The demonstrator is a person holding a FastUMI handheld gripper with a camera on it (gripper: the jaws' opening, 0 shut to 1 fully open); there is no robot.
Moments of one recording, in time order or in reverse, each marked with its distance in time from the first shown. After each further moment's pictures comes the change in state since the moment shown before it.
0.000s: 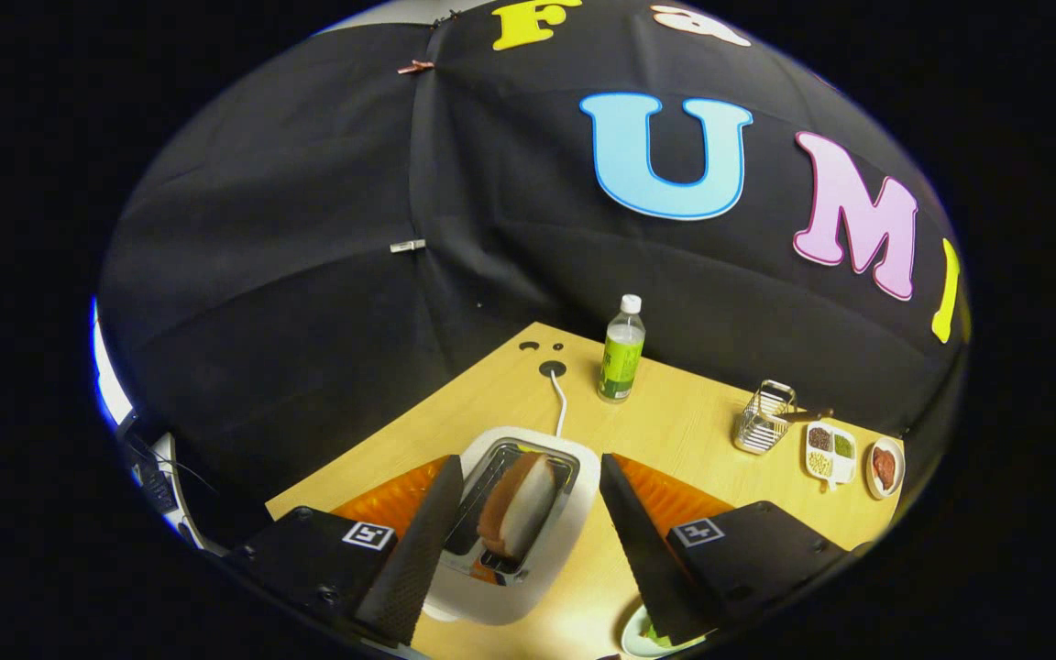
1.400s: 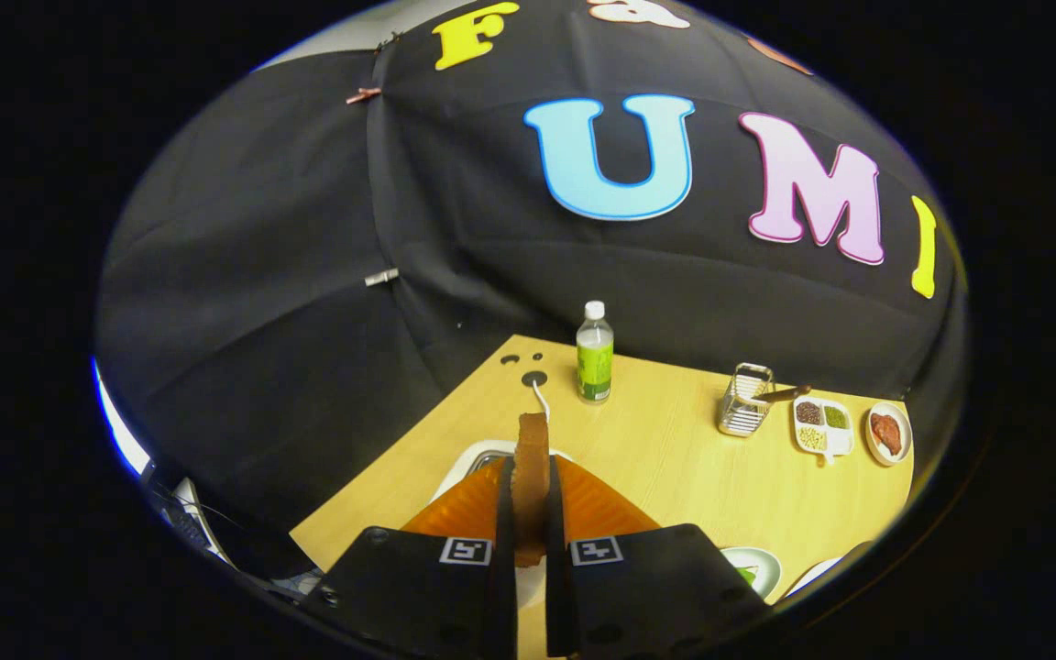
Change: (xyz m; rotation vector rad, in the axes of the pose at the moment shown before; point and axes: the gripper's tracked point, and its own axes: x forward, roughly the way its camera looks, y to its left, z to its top) arm -0.050 -0.035 0.042 0.142 -0.091 -0.037
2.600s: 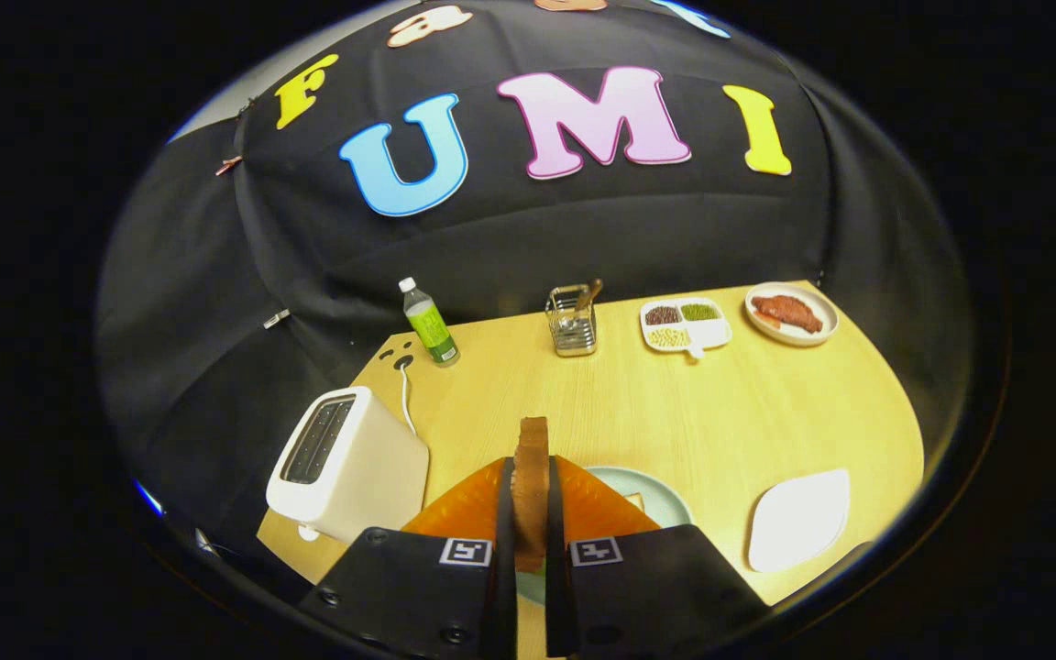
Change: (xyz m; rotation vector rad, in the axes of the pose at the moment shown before) arm -0.082 -0.187 -0.138 0.307 0.035 -0.222
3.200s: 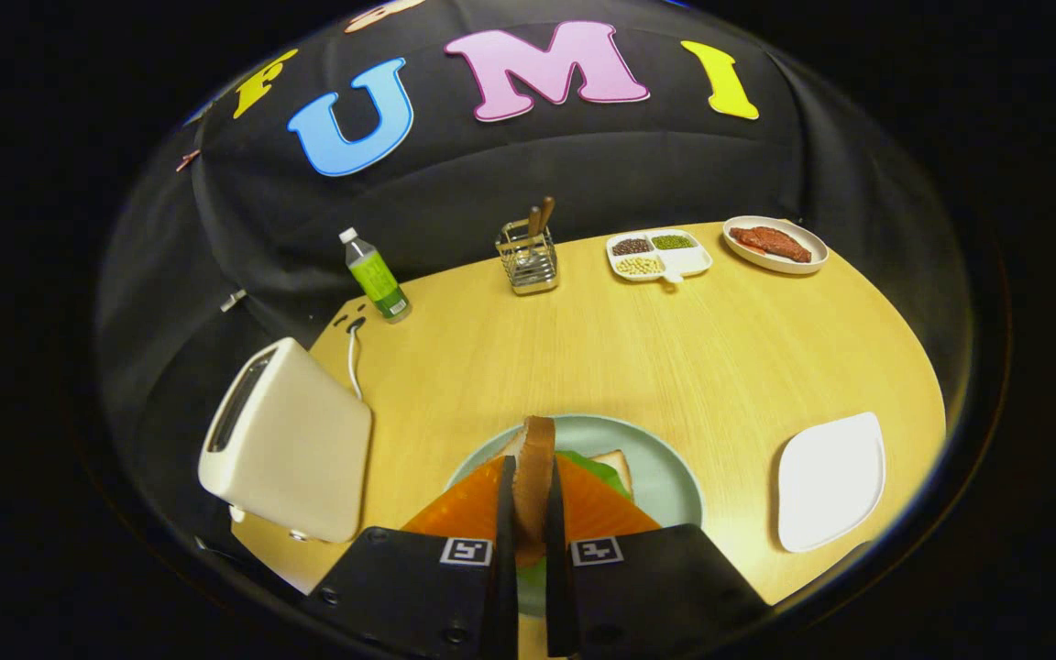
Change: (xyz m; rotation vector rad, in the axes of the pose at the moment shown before) arm 0.047 -0.054 -0.066 0.025 0.112 -0.091
